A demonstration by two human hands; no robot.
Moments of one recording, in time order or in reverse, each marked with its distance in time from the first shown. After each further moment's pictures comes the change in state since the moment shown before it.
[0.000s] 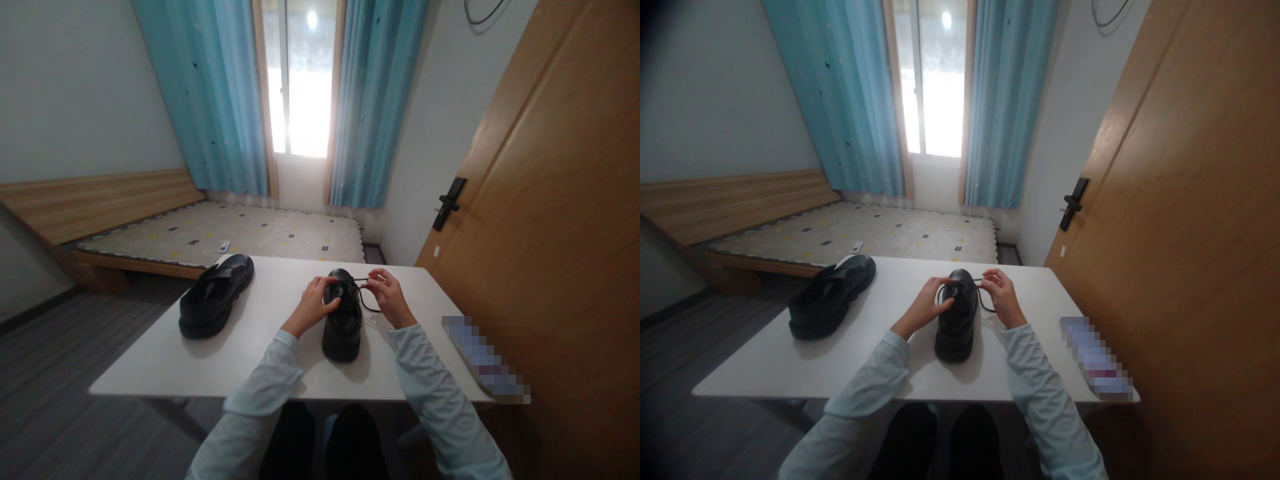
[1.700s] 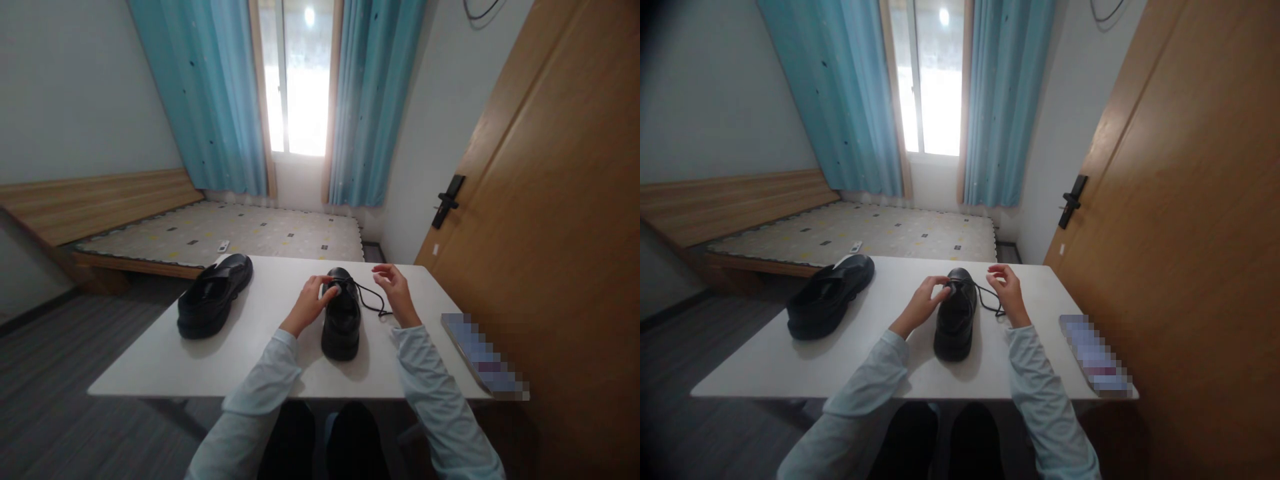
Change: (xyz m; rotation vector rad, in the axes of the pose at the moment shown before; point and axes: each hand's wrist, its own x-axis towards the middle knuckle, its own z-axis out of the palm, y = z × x) left_hand 0.003 -0.004 -0.001 -0.022 0.041 -0.008; right_hand 0.002 -0.008 -0.017 -0.361 0.125 -0.139
